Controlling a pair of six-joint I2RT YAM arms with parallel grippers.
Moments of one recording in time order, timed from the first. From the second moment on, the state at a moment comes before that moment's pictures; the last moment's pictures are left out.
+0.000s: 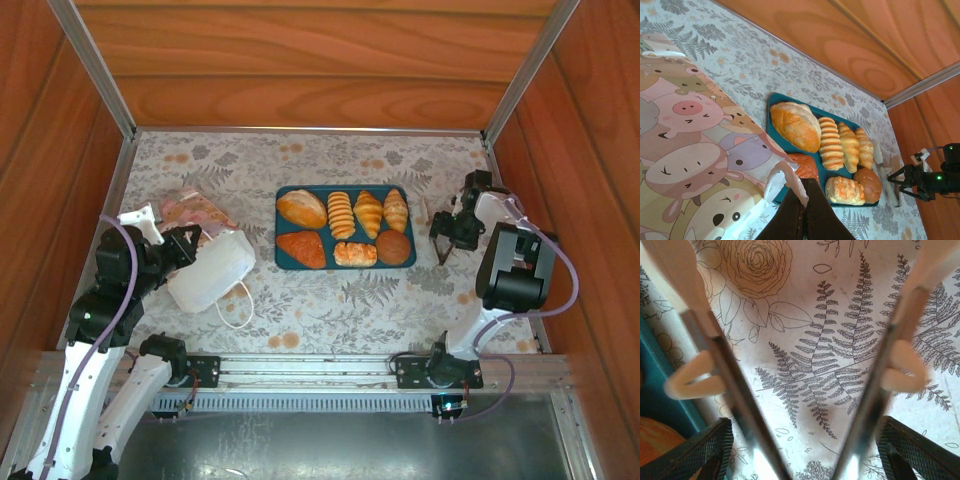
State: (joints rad) left arm -0.23 0.54 0.85 -0.71 0.21 -0.69; right arm -0.17 1.75 1.17 -0.83 -0.11 0.09
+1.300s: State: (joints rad) left arm -0.23 0.64 0.97 -0.71 0.18 -0.71; right arm 1.10 1.37 0.88 -0.15 -0.20 0.90
